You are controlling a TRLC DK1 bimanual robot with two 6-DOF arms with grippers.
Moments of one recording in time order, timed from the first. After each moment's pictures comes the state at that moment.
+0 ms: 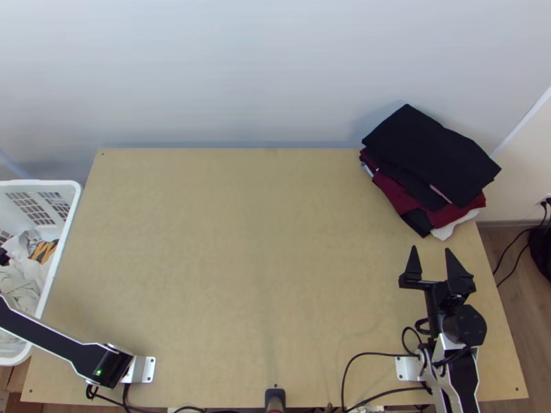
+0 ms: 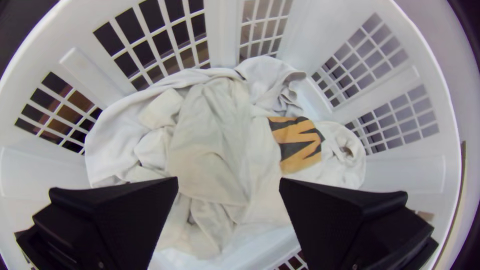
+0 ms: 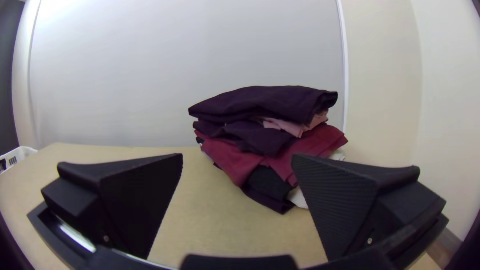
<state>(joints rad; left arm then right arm) 1.16 2.57 2.11 -0.64 0.08 0.13 0.06 0.00 0.01 0.03 0.12 0.05</state>
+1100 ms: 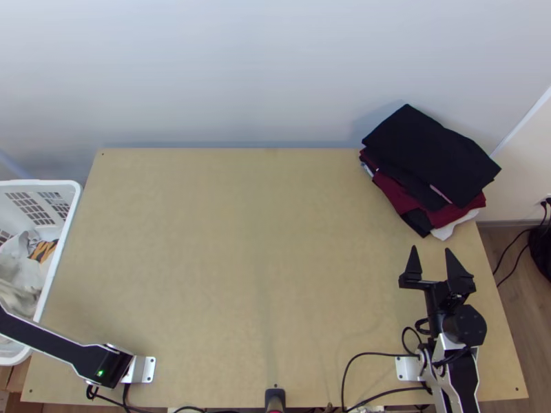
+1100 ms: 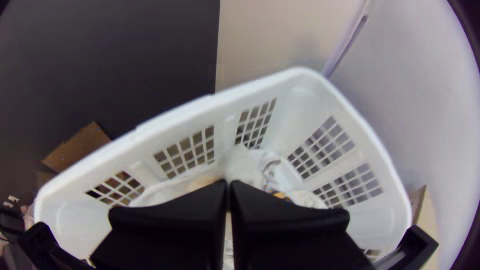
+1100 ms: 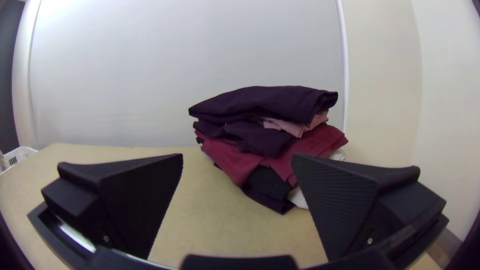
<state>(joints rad) 1.19 2.36 2.22 -0.63 0.17 0.08 0.06 0.00 0.01 0.03 0.12 0.05</state>
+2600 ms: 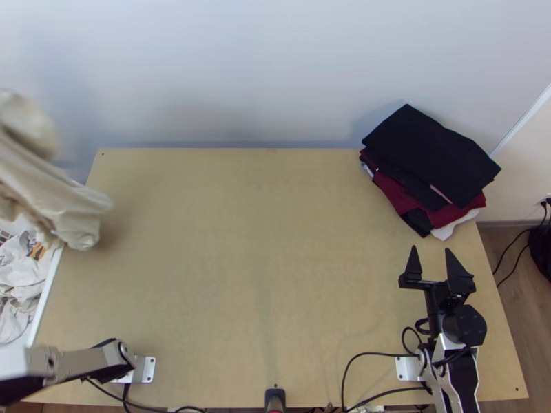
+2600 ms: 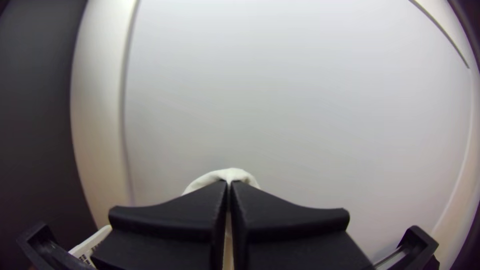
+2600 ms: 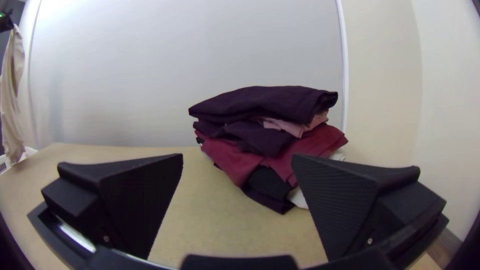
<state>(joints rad) 0.44 1.35 2.21 -0.84 0.15 -0.12 0.06 0.00 0.01 0.03 0.12 0.05</state>
